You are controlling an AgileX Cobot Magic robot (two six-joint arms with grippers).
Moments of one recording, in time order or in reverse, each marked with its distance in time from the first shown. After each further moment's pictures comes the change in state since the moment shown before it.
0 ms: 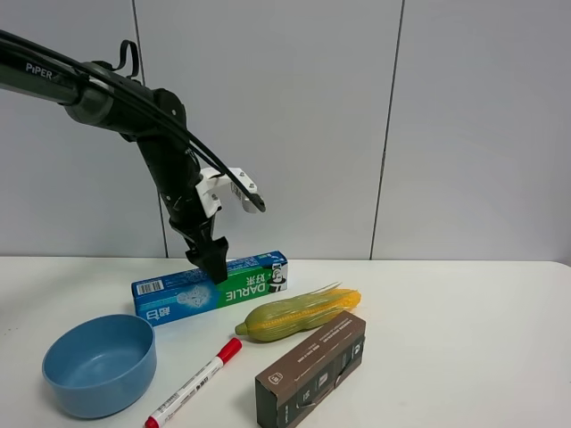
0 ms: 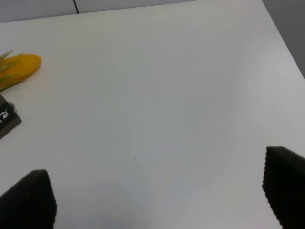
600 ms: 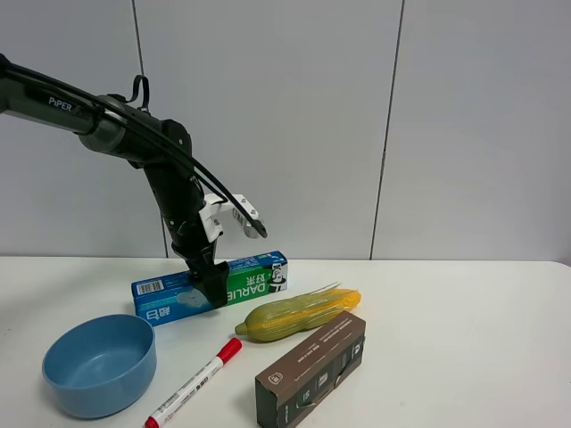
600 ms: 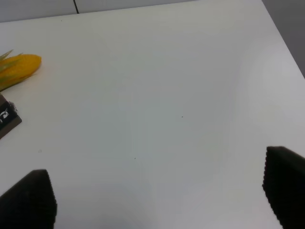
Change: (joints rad) left arm 0.001 0.080 0.000 -0.012 0.000 -0.001; right arm 0.000 0.000 0.000 0.000 0.000 0.000
